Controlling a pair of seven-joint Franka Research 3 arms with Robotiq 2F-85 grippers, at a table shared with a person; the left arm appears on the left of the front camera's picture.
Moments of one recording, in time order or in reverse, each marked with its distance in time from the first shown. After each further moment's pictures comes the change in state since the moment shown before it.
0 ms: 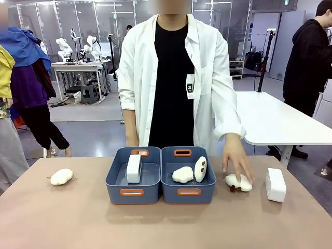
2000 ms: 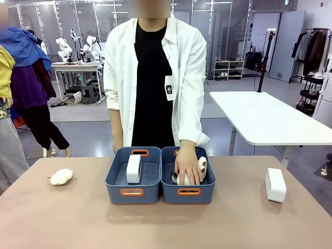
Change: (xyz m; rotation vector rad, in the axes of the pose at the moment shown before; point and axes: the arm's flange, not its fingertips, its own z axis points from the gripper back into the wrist) left arm 0.000 0.000 0.000 0.000 0.000 0.000; right arm -0.010 -0.025 0.024 -0.015 0.012 -0.064
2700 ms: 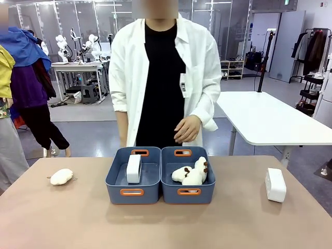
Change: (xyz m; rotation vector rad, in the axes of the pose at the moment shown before) left arm 0.000 0.000 -0.001 0.001 0.002 0.000; right arm 0.012 0.100 -0.075 -0.585 0.040 0.302
